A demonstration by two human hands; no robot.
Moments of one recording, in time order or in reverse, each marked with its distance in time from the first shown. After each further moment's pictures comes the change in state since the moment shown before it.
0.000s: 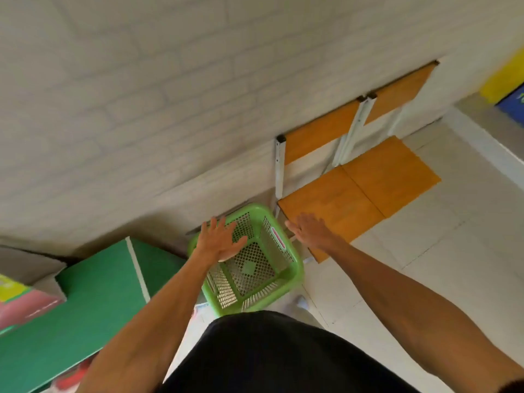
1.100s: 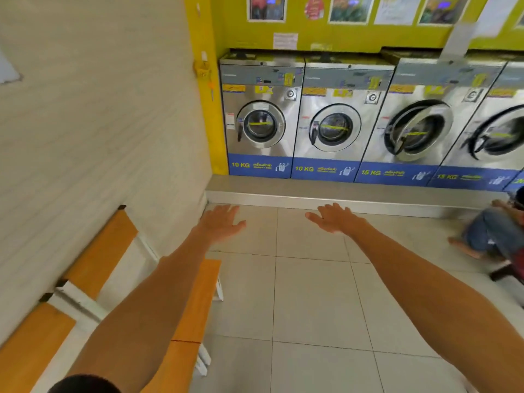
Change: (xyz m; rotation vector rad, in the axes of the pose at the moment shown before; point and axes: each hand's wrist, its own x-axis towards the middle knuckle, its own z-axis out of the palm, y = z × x) left_hand 0.131 0.800 -0.285 0.297 0.327 0.985; right_hand -0.377 0.667 -0.247 0.156 0.501 0.884
